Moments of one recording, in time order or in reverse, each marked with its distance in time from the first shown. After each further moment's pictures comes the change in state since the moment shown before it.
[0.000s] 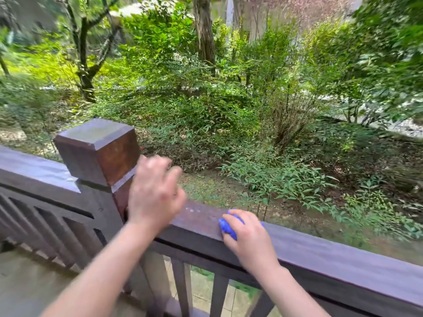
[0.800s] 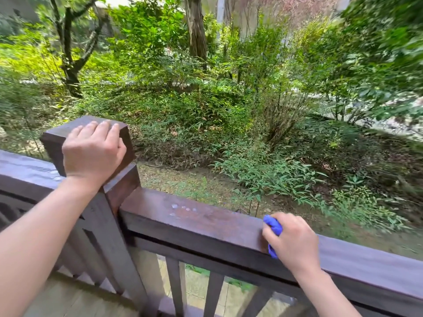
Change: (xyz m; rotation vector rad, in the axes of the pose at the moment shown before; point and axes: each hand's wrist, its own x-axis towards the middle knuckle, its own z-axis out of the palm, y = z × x) left_hand 0.051 -0.124 -0.011 0.444 0.206 0.033; right_hand -0.024 0.055 -0.054 -0.156 0.126 0.381
